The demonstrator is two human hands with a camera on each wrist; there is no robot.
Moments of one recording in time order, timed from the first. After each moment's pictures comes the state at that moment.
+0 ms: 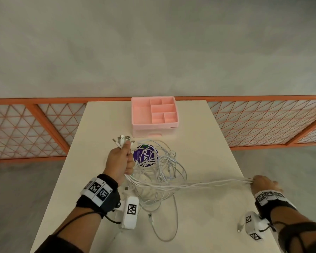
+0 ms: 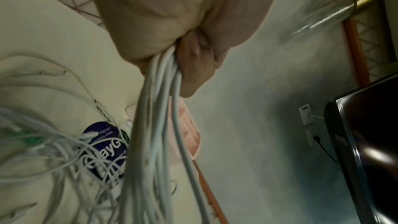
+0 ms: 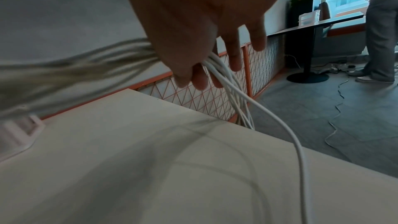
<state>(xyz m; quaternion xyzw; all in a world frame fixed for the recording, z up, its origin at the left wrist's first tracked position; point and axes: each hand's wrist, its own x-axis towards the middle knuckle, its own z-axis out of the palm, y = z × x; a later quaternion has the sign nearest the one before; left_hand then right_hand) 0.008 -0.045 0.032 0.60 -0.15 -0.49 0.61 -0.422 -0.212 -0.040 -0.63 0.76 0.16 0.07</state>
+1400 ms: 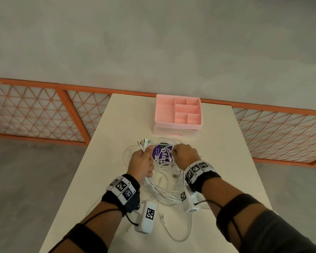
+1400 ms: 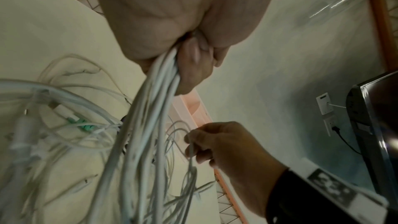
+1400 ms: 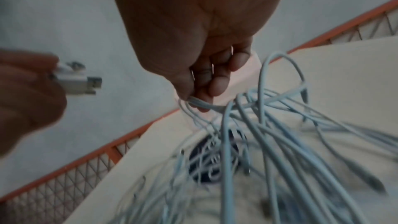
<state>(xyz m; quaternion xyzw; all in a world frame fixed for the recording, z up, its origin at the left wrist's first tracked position) 0.007 -0.036 0.007 0.63 -0.11 -0.47 0.61 -0.109 -0.166 0.002 -0.88 0.44 0.03 0.17</state>
